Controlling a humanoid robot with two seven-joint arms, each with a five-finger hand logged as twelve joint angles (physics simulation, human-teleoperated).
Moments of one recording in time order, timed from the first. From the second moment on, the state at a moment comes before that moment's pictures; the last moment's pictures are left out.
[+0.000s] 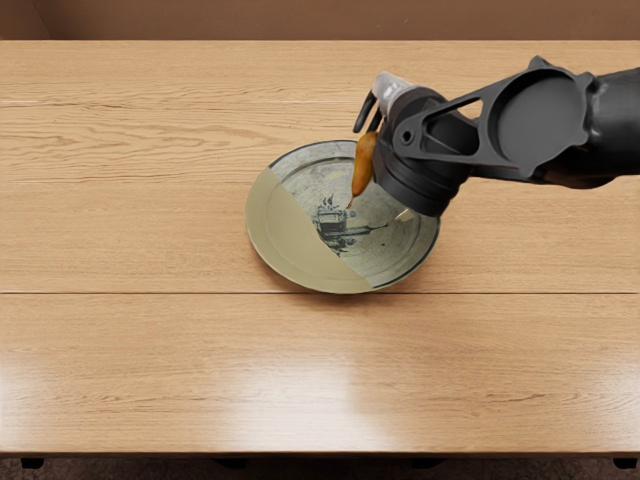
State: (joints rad) left arm -0.08 0.00 0.46 -0.12 -0.02 -0.33 0.08; right arm 1.96 -0.12 -0.61 1.38 -0.07 -0.61 -0.61
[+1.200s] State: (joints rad) left arm -0.08 0.00 0.46 -0.12 -0.02 -0.33 0.08; right arm 1.83 -0.36 -0.31 1.53 0.01 -0.59 -0.61
